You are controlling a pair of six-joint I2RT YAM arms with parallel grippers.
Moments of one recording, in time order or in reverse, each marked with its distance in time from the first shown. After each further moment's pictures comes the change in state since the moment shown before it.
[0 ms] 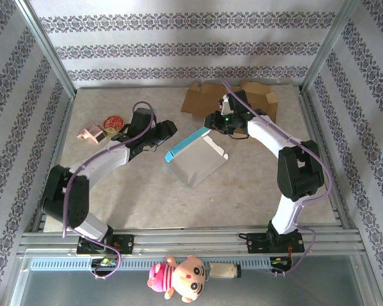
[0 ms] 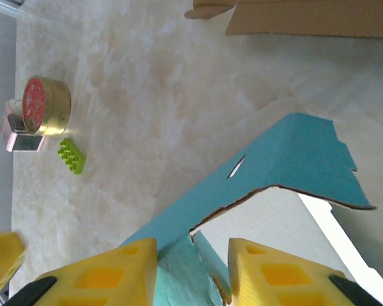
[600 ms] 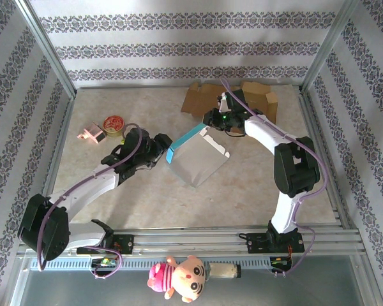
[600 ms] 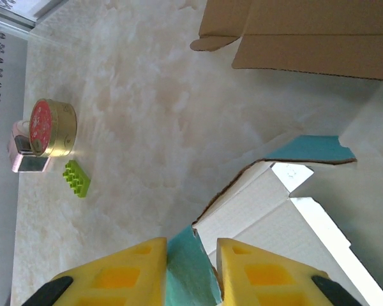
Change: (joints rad) left arm -0.090 -0.244 -0.247 0.015 -0.109 -0.296; right arm 0.005 0.048 0.020 0.088 0.013 0.029
